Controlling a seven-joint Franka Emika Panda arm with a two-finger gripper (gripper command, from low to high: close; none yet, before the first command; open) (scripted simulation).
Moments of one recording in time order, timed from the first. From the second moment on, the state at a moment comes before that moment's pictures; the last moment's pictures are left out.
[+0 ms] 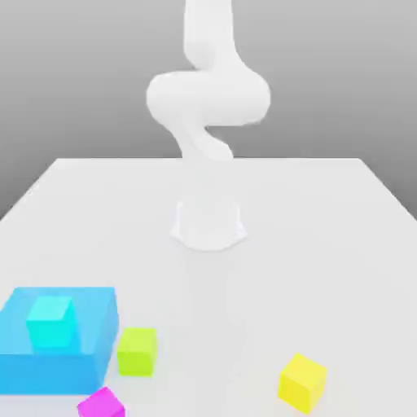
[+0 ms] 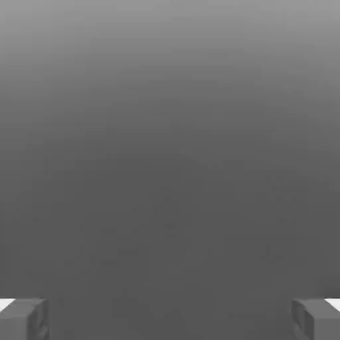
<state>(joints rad) 0.05 -0.71 -0.06 -2.30 0.03 2.32 0.71</state>
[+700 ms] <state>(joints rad) 0.21 0.06 -0.36 -2.28 0.38 2.48 -0.16</state>
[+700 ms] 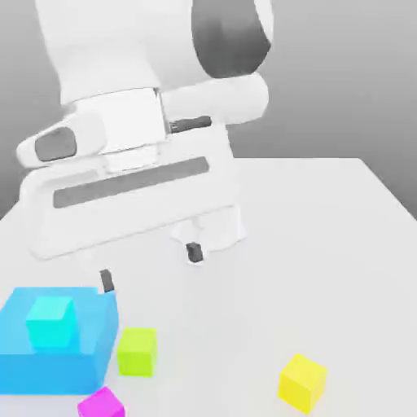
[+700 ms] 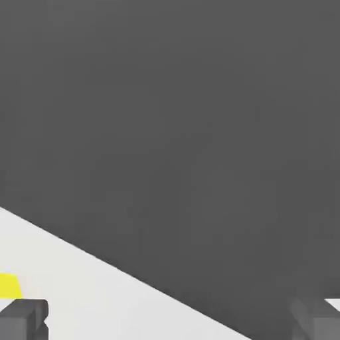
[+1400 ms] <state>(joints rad) 0.06 0.54 -0.29 -2.25 0.39 2.74 -0.52</state>
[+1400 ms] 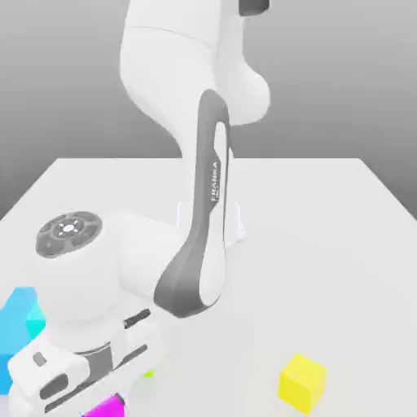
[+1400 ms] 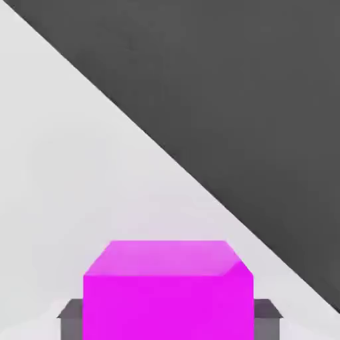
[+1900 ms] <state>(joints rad) 0.02 0.15 -0.40 -2.36 0.16 2.47 -0.90</state>
